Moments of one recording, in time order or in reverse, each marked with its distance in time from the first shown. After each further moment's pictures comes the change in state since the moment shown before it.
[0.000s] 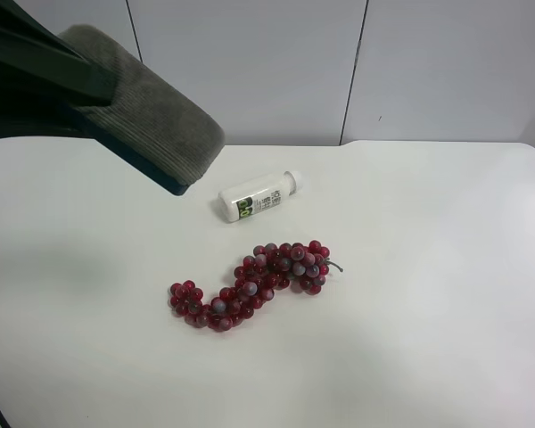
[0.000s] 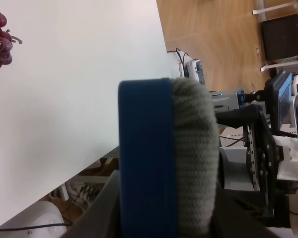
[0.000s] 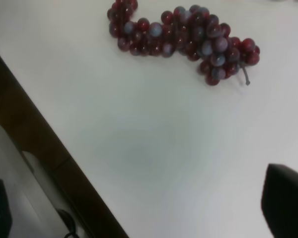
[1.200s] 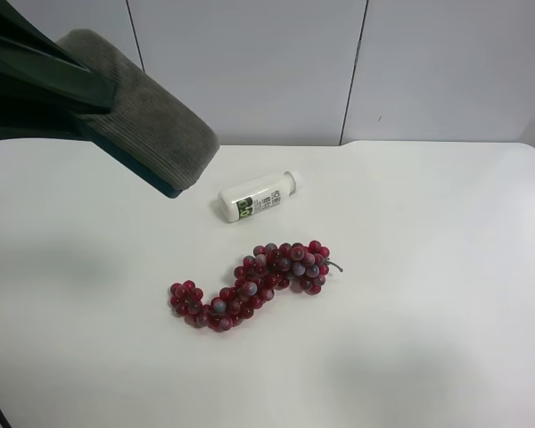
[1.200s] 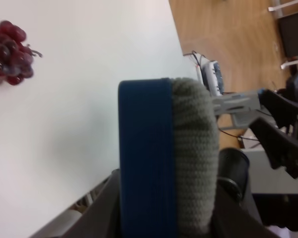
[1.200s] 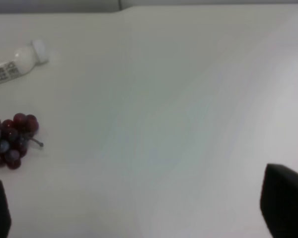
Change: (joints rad) left arm 0.000 0.000 0.000 0.046 -0.037 0.060; right arm -0.847 -0.211 0.000 -0.005 -0.004 0.002
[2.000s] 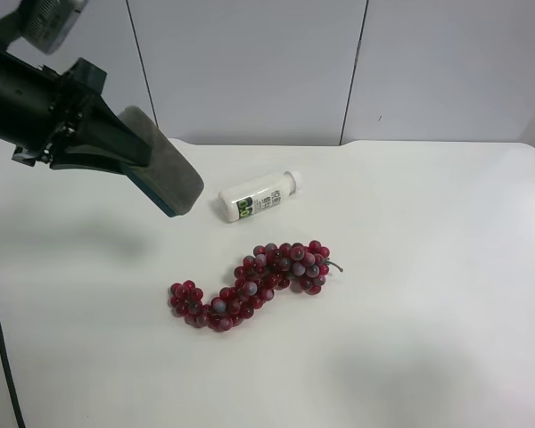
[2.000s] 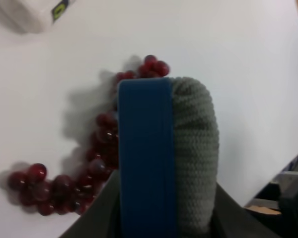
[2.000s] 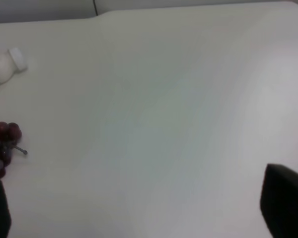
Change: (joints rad) left arm 0.002 0.333 0.000 0.140 -0.254 0.244; right arm -0.059 -0.001 0.000 0.000 0.000 0.000
